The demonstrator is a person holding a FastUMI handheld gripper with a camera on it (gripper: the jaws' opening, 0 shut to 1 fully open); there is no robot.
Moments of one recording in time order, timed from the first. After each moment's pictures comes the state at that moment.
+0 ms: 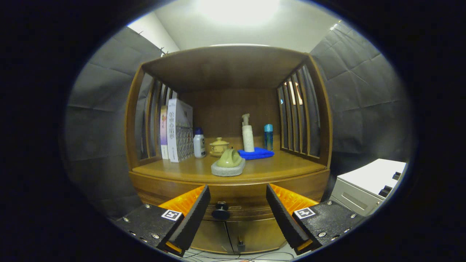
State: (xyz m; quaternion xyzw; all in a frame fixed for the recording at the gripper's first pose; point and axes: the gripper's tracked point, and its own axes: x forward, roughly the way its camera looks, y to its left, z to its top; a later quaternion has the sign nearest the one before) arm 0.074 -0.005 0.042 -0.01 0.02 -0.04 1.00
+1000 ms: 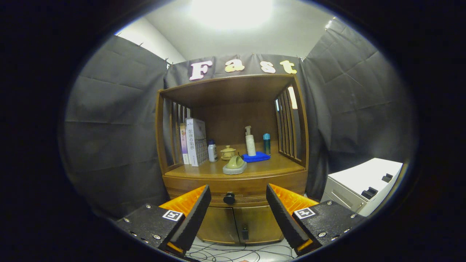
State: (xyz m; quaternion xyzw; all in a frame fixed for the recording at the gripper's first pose) arm -0.048 -0.002 0.081 0.01 0.01 0.00 1.00
